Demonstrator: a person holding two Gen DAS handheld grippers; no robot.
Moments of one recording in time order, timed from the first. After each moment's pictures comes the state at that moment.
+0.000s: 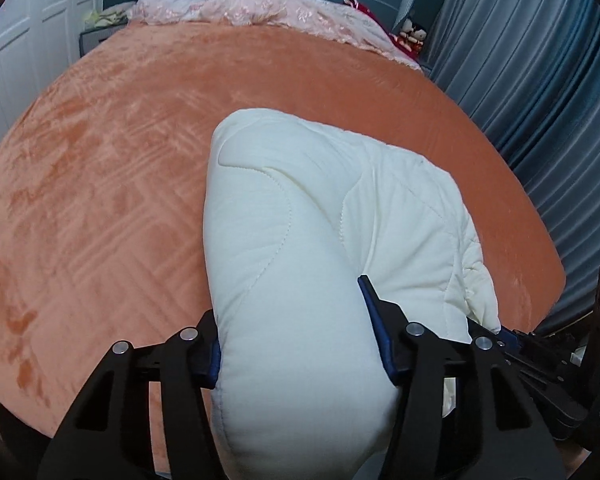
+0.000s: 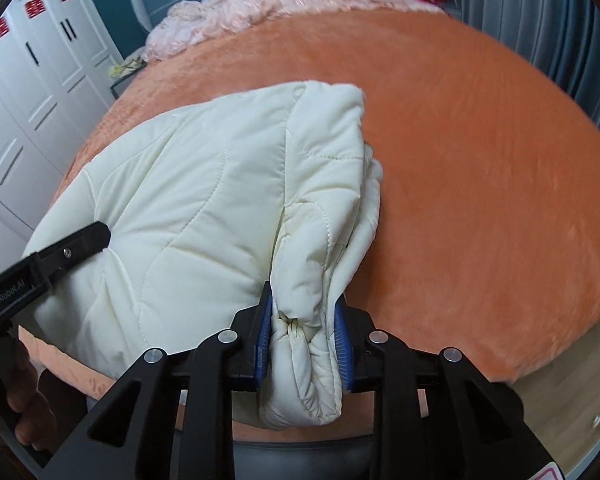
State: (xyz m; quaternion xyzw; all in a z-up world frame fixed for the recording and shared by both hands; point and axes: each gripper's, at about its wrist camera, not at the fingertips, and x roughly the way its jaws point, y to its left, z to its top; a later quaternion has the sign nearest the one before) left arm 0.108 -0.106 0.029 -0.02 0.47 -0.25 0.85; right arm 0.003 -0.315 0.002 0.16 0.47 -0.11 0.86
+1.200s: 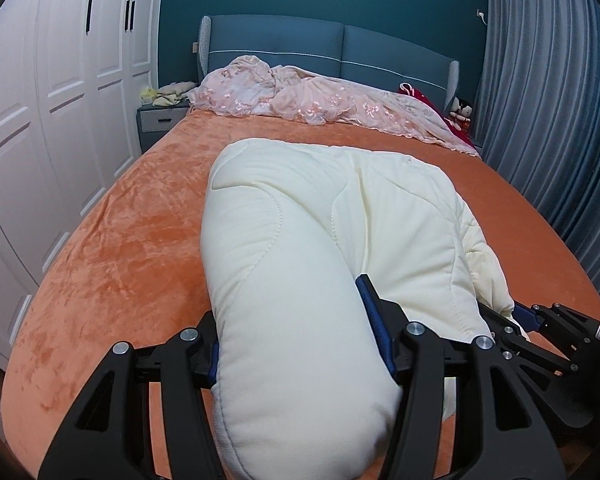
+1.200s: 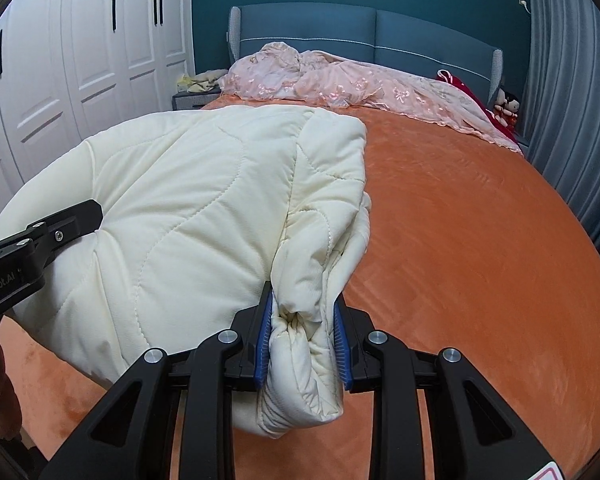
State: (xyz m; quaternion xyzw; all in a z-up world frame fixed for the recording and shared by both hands) left arm 0.269 0.032 0.090 0.00 0.34 -0.17 0.92; right arm 0.204 -0.158 0.060 0.00 0.38 -0.06 0.93
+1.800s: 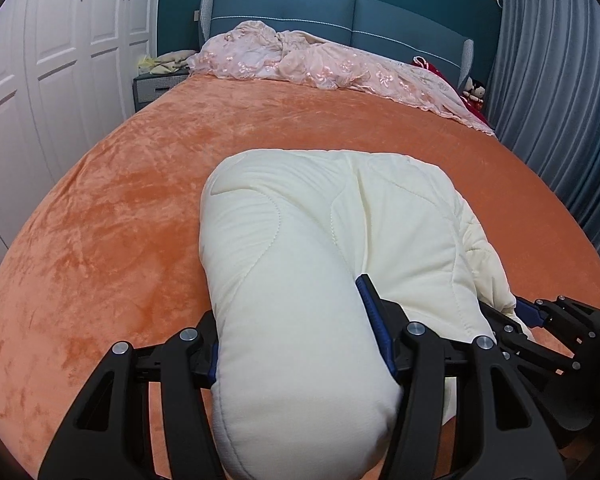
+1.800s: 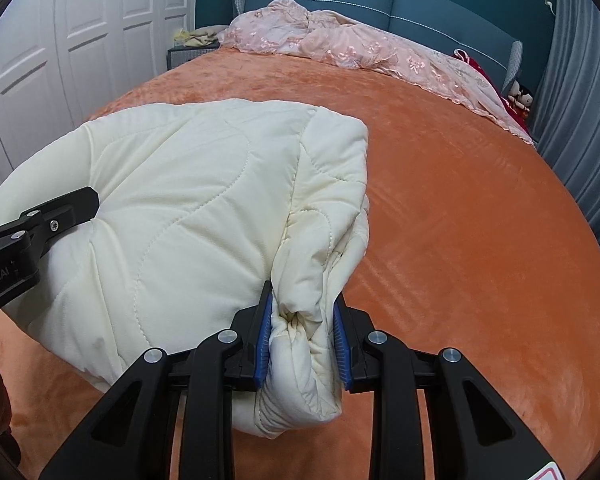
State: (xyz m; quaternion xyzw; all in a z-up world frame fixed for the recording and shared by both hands) left arm 0.329 0.030 -0.018 -0.01 0.38 -0.16 0.91; right arm 0.269 -0.146 -0.036 -0.05 0.43 -0.06 0.90
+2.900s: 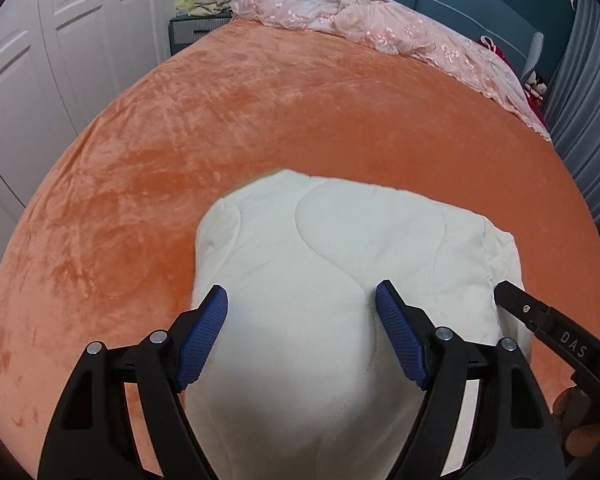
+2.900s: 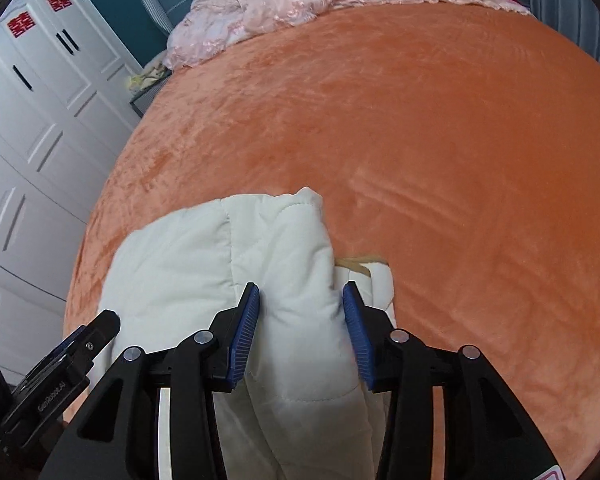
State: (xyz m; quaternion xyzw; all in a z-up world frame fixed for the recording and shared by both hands) left arm 0.443 0.015 -0.022 -0.03 0.49 -0.08 0.87; right arm 0.395 -0.207 -0.042 0.22 0.48 -0.05 0.85
